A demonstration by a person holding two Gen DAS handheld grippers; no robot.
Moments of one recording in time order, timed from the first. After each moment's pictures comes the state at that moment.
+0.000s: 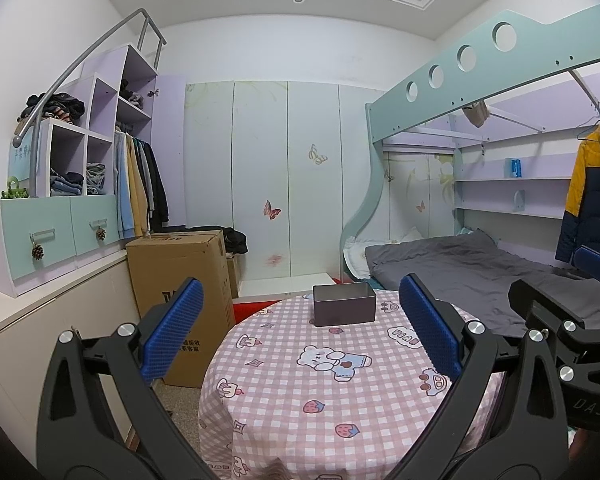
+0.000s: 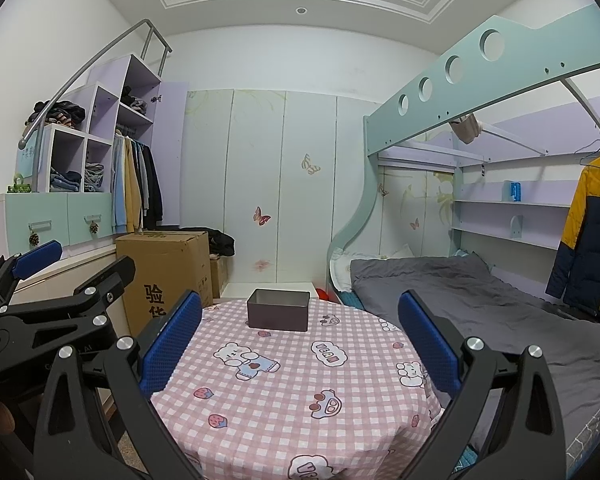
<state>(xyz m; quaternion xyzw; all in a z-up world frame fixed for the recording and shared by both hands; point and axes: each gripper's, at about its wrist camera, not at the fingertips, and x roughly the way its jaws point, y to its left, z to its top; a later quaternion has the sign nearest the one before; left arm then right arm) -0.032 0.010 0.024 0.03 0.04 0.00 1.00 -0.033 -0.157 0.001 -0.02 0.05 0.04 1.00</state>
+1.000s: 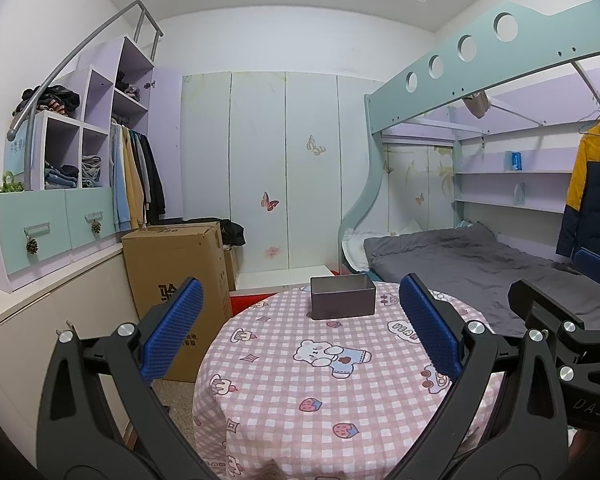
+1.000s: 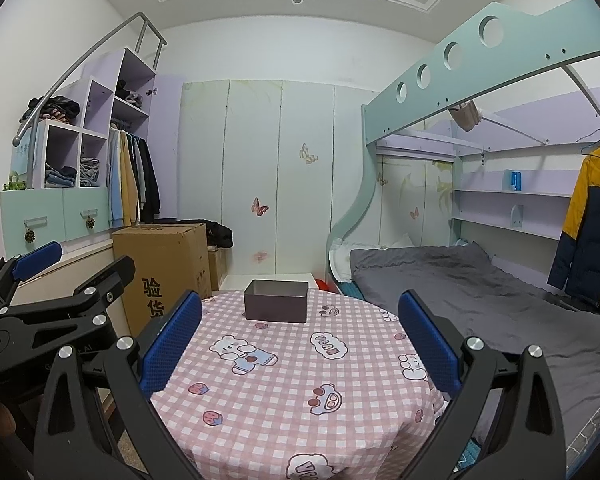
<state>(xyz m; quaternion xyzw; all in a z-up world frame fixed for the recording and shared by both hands) -0.013 0.010 0.013 0.03 0.05 0.00 1.00 -0.019 -0.150 -0.003 -0.01 0.08 0.04 1.00</state>
